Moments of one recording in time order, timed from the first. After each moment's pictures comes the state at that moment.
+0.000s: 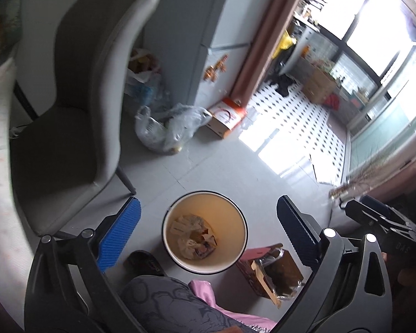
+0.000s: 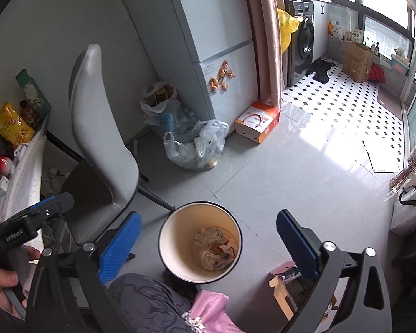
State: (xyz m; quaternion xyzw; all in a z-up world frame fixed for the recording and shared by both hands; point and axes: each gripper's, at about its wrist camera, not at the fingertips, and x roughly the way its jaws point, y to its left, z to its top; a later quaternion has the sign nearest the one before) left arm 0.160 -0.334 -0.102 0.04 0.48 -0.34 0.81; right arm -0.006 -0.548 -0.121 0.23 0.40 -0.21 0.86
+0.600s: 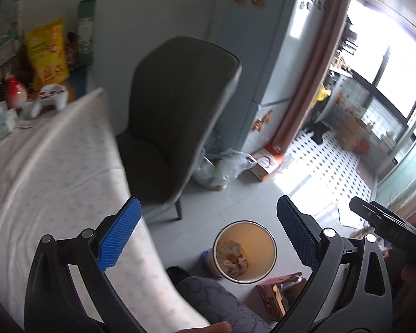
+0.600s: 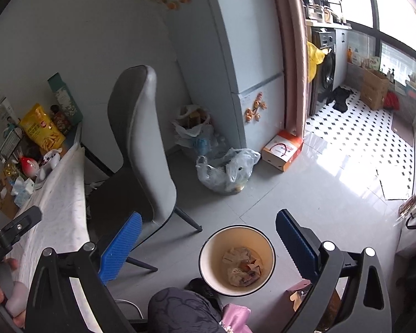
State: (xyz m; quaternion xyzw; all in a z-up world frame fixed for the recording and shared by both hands) left arm 0.138 -0.202 0.018 0.00 0.40 -0.23 0.89; right arm 0.025 -0.463 -0.029 0.20 0.36 -0.17 0.90
